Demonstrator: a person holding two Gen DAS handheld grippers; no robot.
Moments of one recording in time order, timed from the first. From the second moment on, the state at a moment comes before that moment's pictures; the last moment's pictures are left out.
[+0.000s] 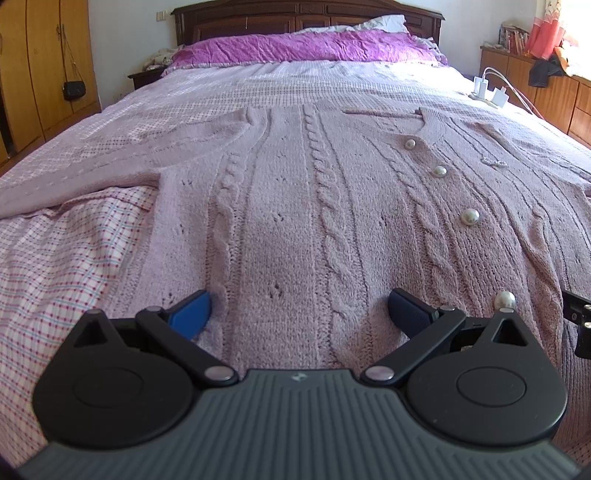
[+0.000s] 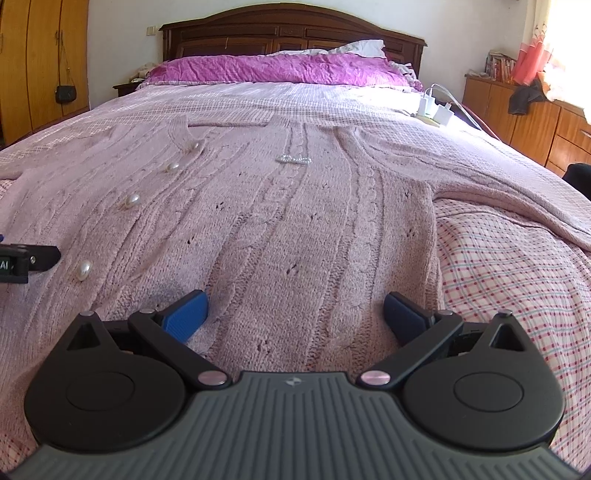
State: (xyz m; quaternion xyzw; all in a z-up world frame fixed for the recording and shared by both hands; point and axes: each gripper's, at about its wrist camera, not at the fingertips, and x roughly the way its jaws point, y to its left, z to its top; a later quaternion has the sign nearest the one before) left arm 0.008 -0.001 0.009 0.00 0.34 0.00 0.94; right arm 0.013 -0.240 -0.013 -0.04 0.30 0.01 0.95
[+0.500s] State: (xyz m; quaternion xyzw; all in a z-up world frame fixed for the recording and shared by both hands) left arm 0.020 0.000 0.019 0.00 0.39 0.00 0.92; right arm 0.020 -0.265 0.007 0.05 0.33 0.06 0.94
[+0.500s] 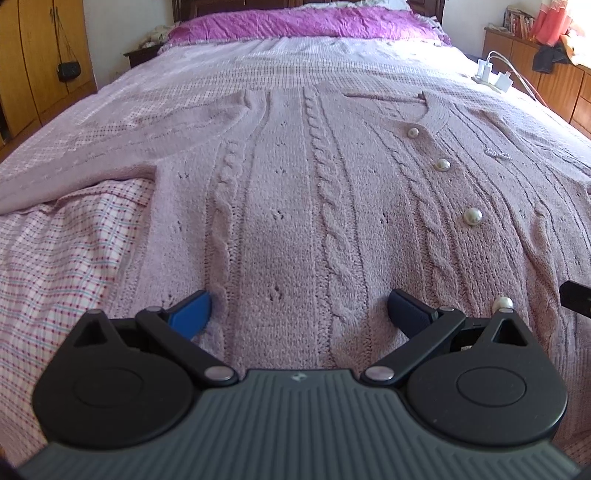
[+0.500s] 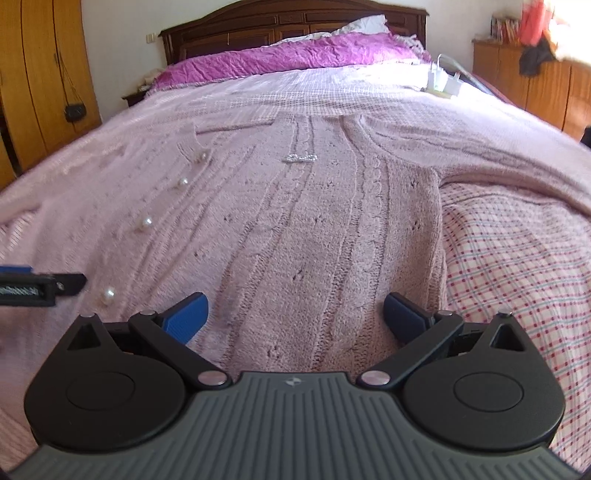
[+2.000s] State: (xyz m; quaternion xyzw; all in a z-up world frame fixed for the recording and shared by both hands) left arm 0.039 -0.013 0.042 -0.05 0.46 0.05 0.89; right arm 0.080 -0.636 -0.002 0.45 0.15 -0.07 0.88
